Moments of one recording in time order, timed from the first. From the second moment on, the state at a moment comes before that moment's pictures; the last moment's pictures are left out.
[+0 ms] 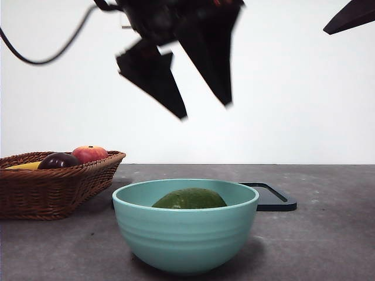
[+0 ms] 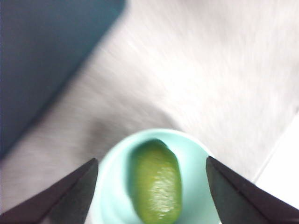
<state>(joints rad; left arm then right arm) -0.89 1.56 1.33 -0.78 0.10 -0.06 0.40 0.88 0.96 -0.86 -0.60 0.03</state>
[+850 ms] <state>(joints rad) -0.37 1.01 1.33 -1.22 0.60 0.06 0.40 0.89 0.96 -0.86 -0.60 0.03</state>
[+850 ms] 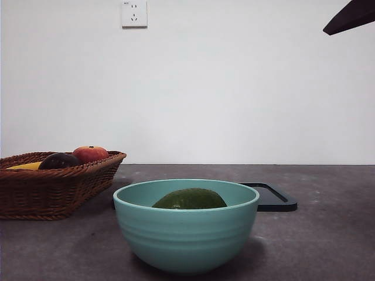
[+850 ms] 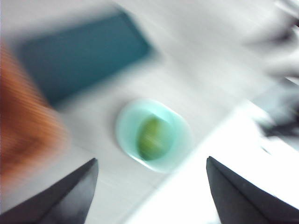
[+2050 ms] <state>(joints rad) -0.41 1.01 1.33 -1.26 0.61 0.14 0.67 1.46 0.96 -0.65 -0.35 0.05</state>
